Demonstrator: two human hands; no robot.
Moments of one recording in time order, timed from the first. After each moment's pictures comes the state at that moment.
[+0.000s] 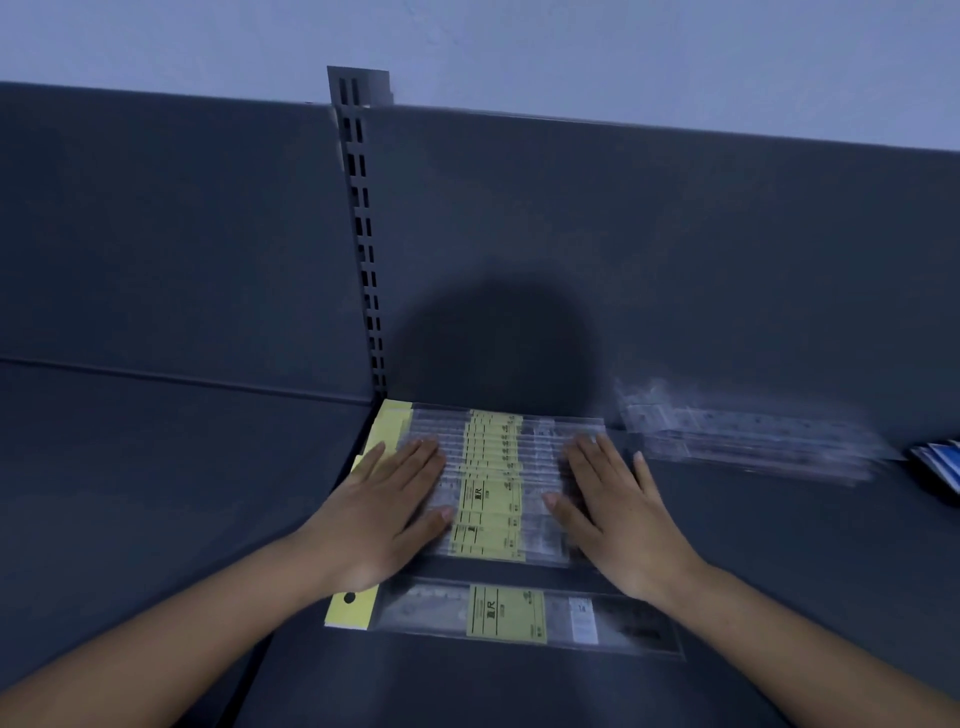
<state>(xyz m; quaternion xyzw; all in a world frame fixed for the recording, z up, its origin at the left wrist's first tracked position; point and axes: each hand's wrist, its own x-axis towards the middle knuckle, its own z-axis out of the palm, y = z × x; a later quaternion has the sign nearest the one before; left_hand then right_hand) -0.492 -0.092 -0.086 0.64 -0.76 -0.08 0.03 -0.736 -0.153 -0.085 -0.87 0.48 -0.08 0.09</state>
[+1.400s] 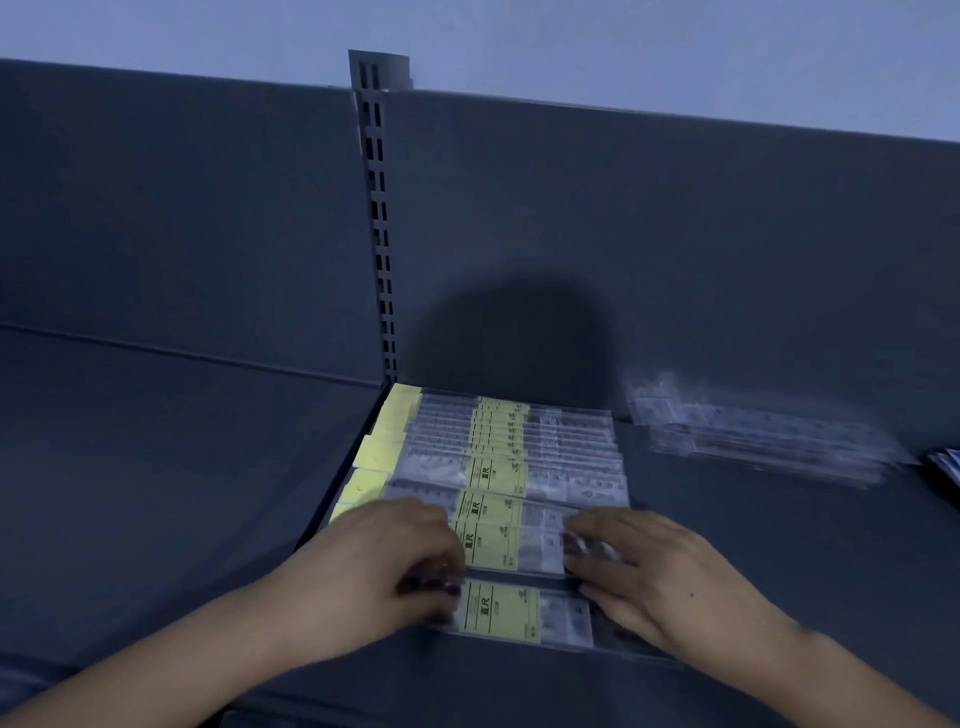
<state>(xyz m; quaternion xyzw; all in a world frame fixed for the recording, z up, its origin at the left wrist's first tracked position) -0.512 -0.033 -0.060 0.55 -0.81 -0.12 0.17 -0.777 -0.118 -0.070 -0.97 0.21 -0.13 -0.03</state>
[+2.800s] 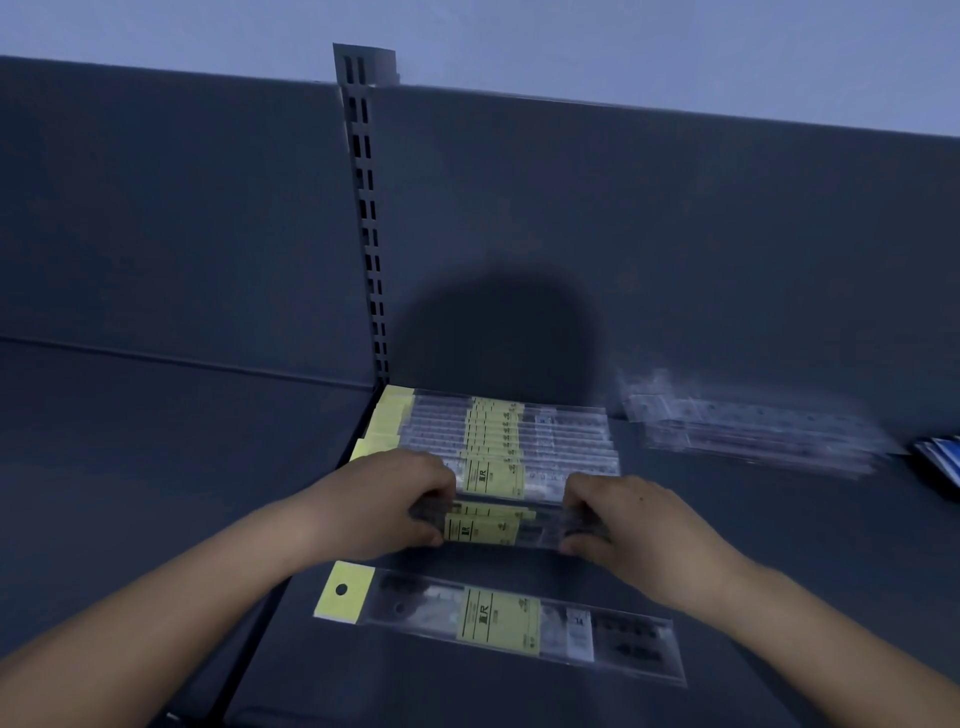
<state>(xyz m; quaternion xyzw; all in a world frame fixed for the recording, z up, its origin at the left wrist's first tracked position) -0.506 -0.084 -0.042 0.61 -0.78 -0.16 0.01 -0.738 -0.127 -0.039 -0.90 0.42 -0.01 0.12</state>
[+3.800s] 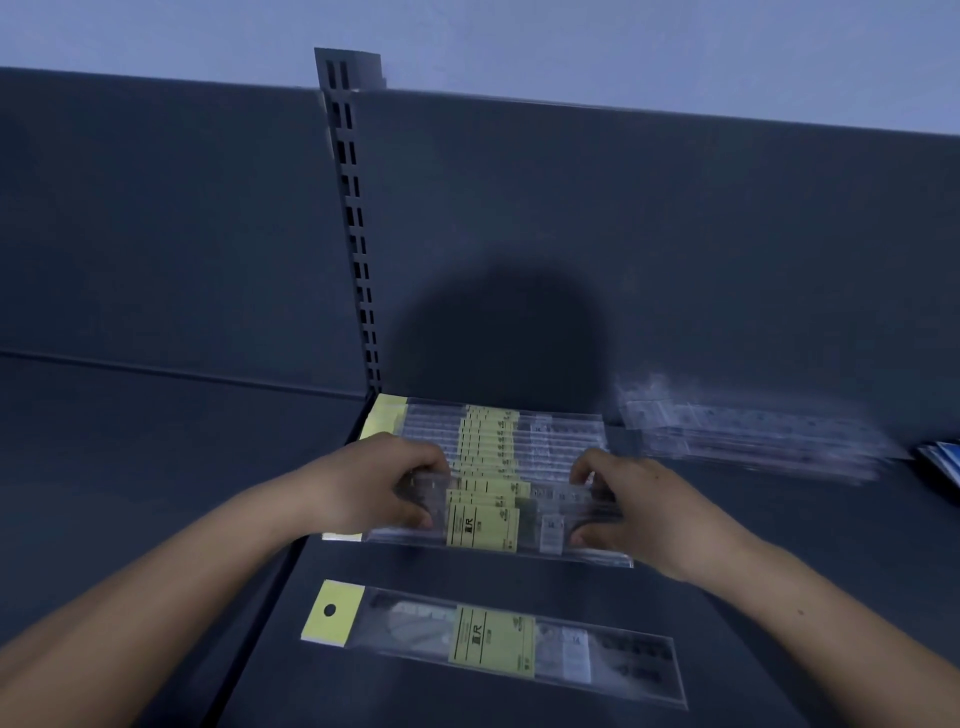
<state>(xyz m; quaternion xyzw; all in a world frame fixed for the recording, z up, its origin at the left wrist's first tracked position) -0.489 -0.110 -0.045 0.61 -0.73 -0.27 0.11 -0.747 -0.150 -0.035 -0.86 0.47 -0.03 0.18</state>
